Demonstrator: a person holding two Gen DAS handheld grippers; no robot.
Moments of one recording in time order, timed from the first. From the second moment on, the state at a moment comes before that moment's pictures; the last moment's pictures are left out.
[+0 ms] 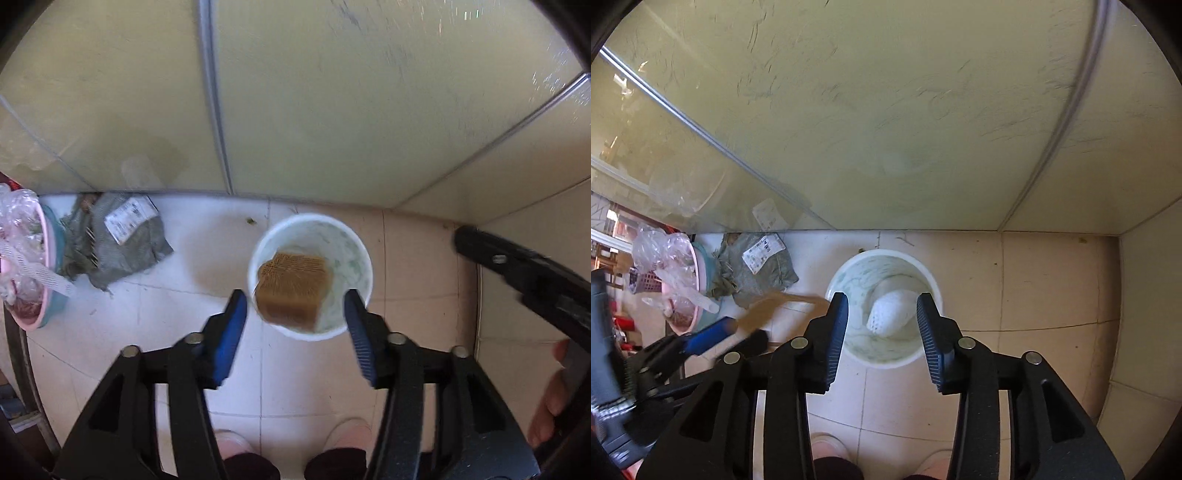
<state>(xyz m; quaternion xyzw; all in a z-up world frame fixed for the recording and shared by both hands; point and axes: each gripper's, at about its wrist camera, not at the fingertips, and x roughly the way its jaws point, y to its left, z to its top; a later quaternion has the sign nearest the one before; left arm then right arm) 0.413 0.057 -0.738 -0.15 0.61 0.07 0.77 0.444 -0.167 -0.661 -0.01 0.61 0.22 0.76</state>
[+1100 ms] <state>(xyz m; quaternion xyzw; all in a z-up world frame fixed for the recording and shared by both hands) 0.343 0.066 -0.218 -0.09 0.40 -0.02 0.91 0.342 -0.170 -0.188 0.04 0.42 0.18 0.89</state>
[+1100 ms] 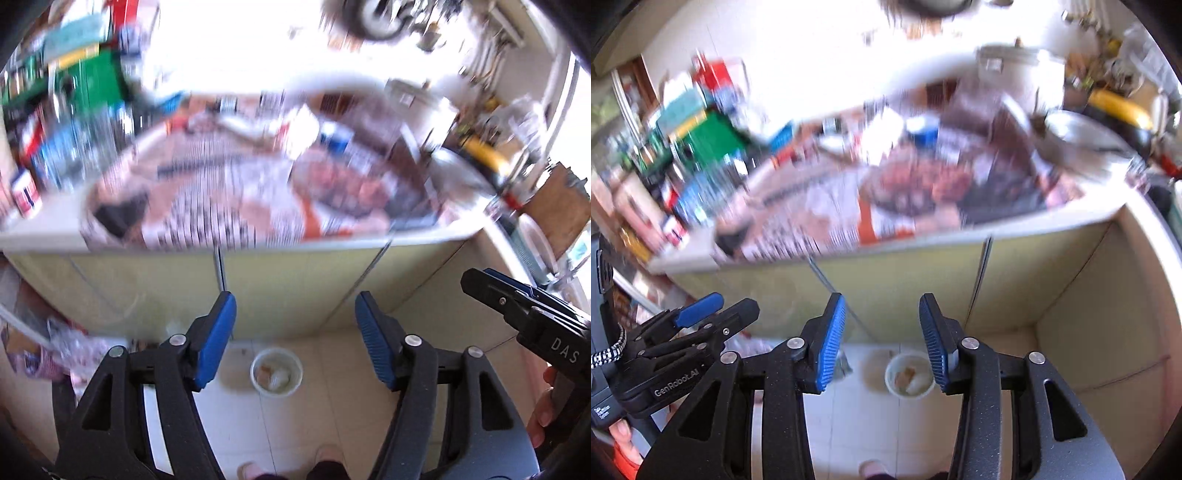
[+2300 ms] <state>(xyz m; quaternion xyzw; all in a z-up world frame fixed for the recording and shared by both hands) 0.641 0.068 -0.204 -0.09 0.43 0.07 0.90 0.594 -0.198 -0.148 0.00 0.40 0.22 0.89</state>
